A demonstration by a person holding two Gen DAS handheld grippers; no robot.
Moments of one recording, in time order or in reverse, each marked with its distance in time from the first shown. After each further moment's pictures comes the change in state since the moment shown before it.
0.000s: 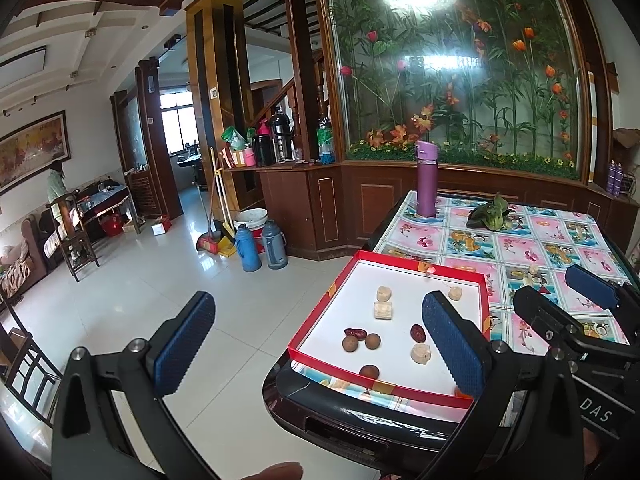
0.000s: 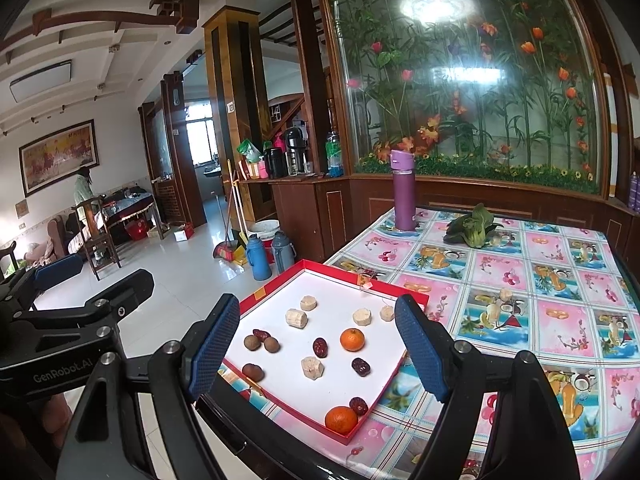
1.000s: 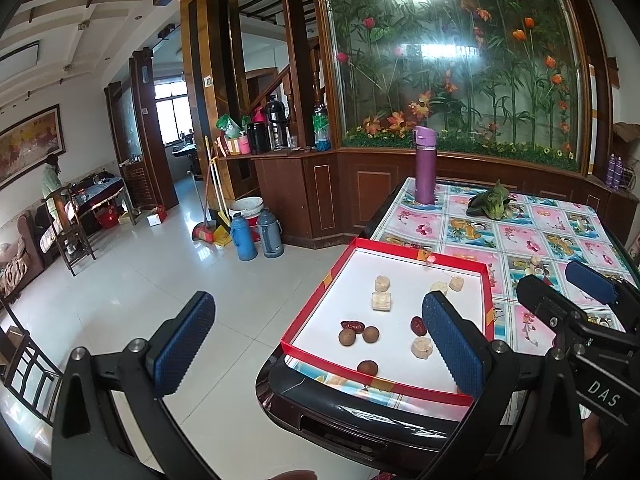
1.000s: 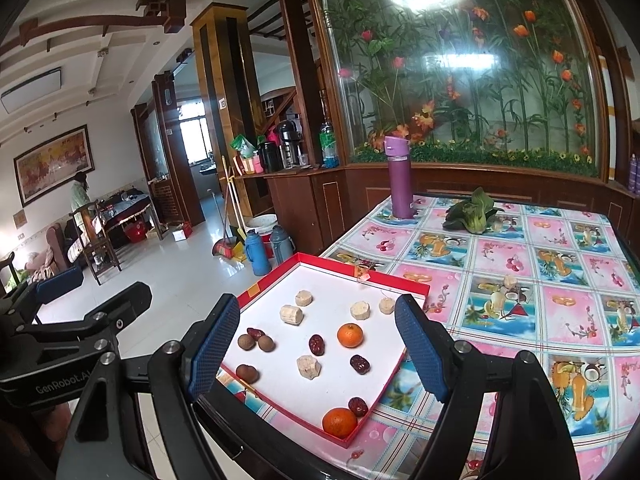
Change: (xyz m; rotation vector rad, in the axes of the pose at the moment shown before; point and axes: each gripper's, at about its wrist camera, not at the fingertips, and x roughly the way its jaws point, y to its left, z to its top) left arm 0.020 -0.006 -0.012 0.003 0.047 -0.010; right arm 0.014 -0.003 -0.003 0.045 0.034 -0.004
